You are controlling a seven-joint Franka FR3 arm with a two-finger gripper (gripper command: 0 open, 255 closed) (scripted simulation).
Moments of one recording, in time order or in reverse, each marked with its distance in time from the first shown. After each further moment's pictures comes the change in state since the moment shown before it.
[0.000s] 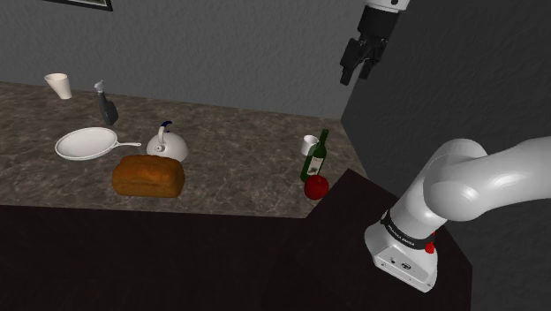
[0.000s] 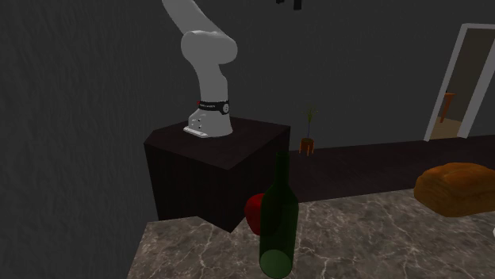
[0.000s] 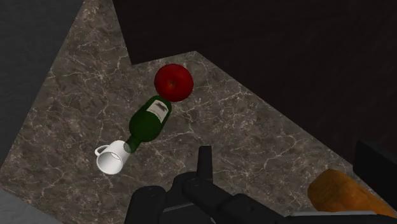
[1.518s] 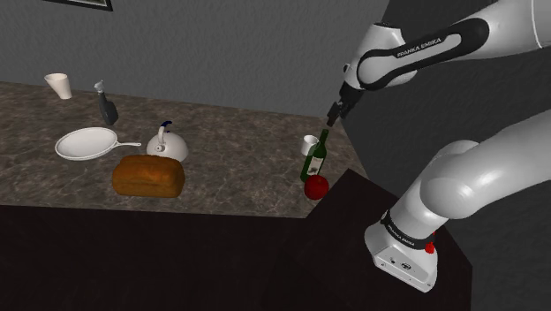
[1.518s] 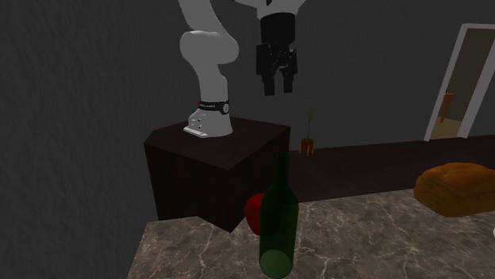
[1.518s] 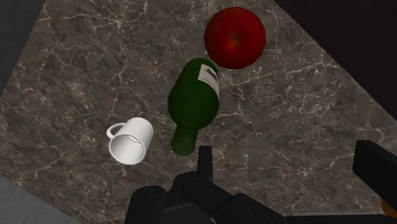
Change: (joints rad) arm -0.088 0.316 -0.344 -0.352 -0.198 0.806 -0.334
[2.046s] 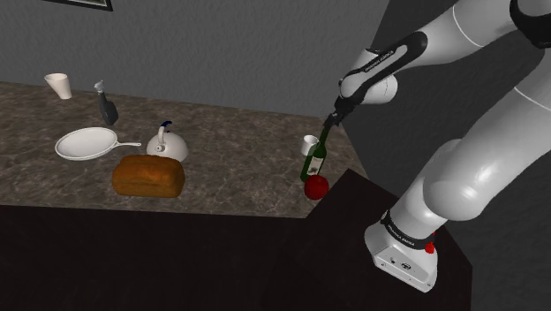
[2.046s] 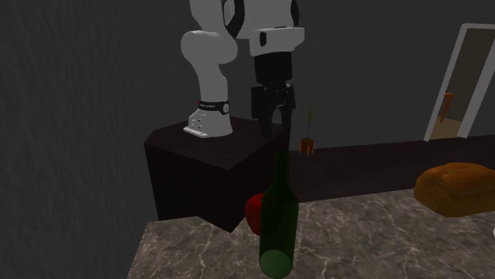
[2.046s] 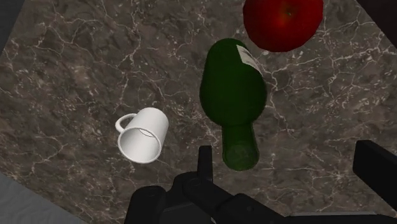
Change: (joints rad) arm 0.080 0.339 -0.182 0.059 0.182 0.322 -0.276
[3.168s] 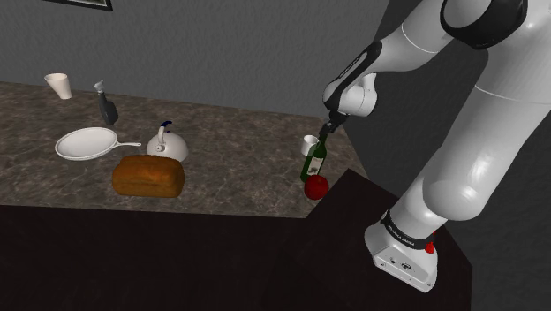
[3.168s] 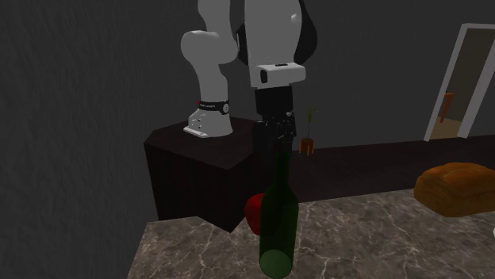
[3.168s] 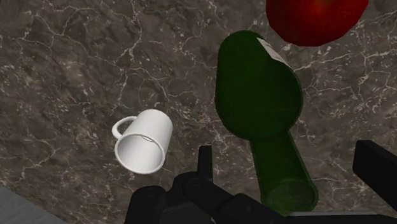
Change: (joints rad) arm -0.006 0.267 0.056 0.074 0.444 0.154 -0.358
